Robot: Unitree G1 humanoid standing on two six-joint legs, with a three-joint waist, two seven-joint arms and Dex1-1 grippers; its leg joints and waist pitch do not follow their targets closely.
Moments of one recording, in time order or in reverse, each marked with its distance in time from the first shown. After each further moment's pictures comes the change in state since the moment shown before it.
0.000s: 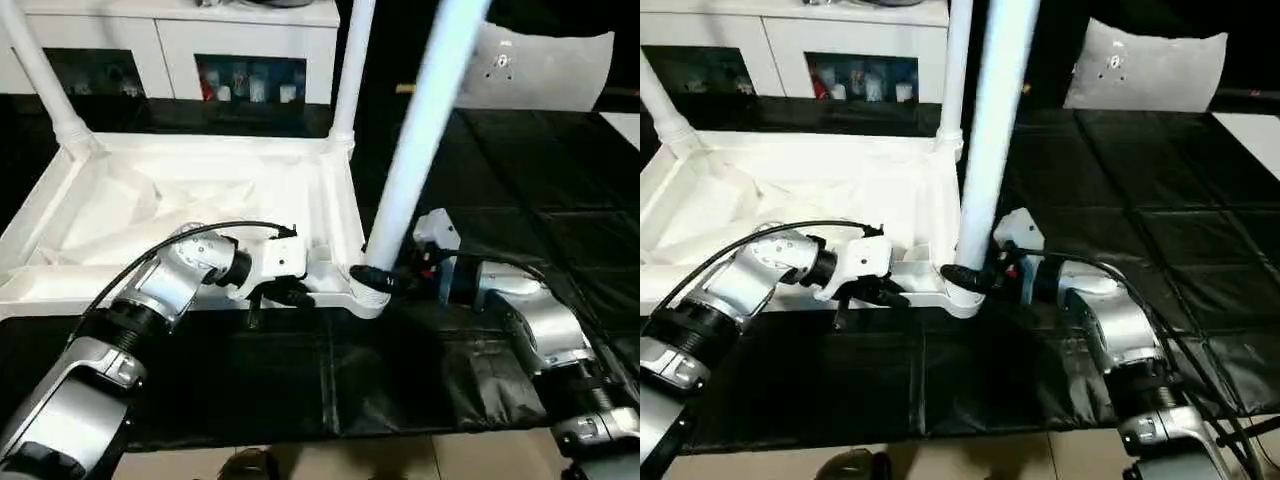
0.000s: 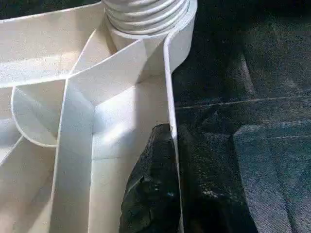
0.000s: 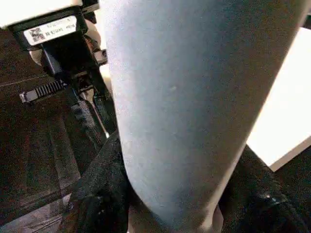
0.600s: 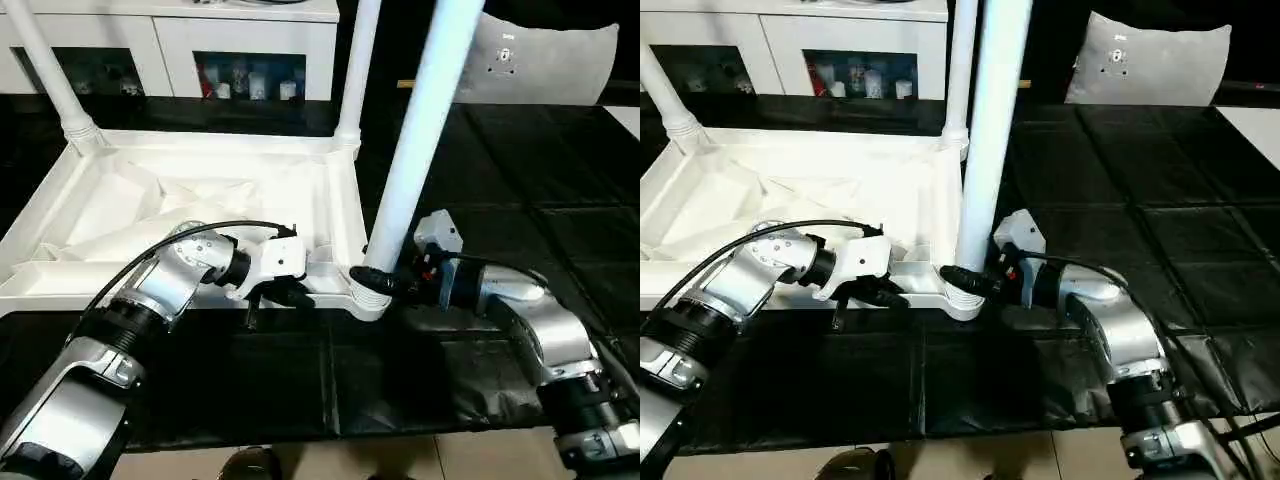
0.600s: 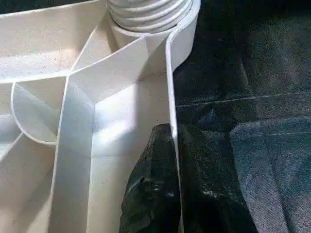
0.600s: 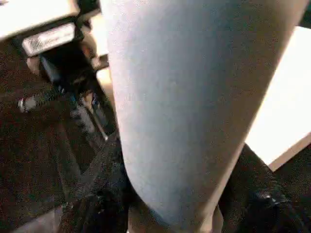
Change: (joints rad) left arm 0.002 0.007 0.000 -0.018 0.003 0.009 -0.007; right arm 0.069 0.038 -0.059 -0.083 0.051 0.074 -0.066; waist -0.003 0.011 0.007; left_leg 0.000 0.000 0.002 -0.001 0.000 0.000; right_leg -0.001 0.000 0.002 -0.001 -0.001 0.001
